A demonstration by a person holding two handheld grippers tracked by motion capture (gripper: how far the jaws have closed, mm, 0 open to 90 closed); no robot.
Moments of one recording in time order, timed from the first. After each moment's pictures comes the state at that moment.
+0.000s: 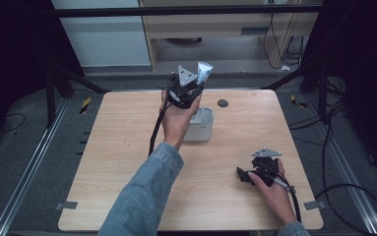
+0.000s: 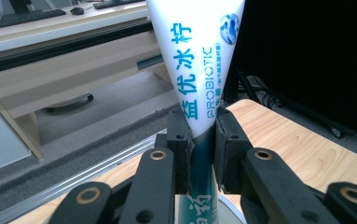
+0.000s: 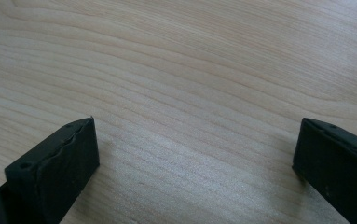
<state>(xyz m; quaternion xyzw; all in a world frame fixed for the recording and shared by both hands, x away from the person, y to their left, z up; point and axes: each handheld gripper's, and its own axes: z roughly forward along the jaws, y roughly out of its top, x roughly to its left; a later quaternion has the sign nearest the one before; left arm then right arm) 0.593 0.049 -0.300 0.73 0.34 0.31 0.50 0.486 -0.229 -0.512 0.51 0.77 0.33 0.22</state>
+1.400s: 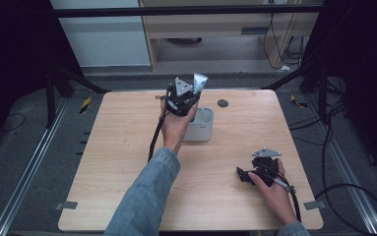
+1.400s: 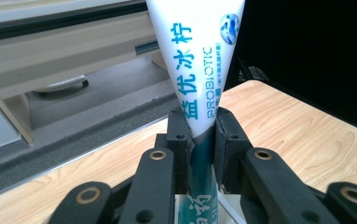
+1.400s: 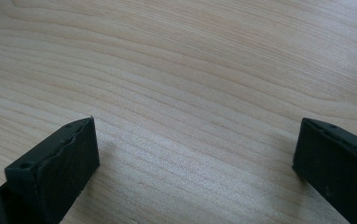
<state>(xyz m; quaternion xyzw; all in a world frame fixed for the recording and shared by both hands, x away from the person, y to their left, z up) 0.613 0.059 -0.355 0.74 0.35 0.29 0.50 0.486 -0.229 -0.512 0.51 0.77 0.33 0.21</state>
